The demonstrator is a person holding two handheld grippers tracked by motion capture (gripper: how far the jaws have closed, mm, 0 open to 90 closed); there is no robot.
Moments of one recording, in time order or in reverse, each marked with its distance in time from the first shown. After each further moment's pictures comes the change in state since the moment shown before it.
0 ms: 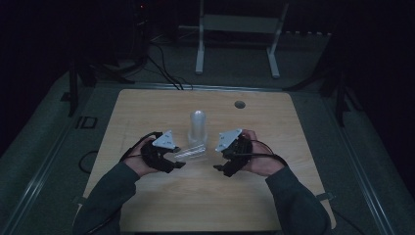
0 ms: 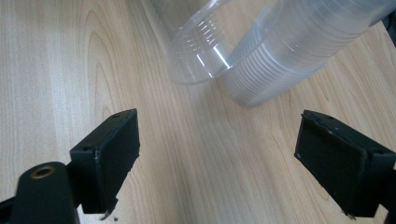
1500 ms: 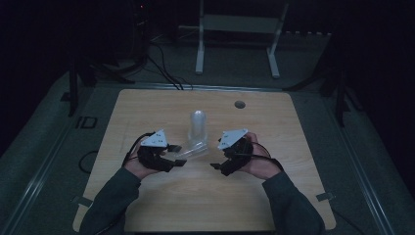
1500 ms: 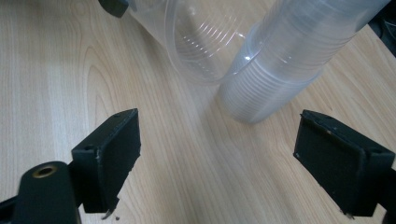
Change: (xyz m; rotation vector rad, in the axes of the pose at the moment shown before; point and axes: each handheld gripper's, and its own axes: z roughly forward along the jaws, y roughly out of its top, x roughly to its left) left arm 0.004 -0.018 0.000 -0.224 -0.052 -0.103; right arm -0.001 -0.009 0.007 -0.121 -0.004 0.094
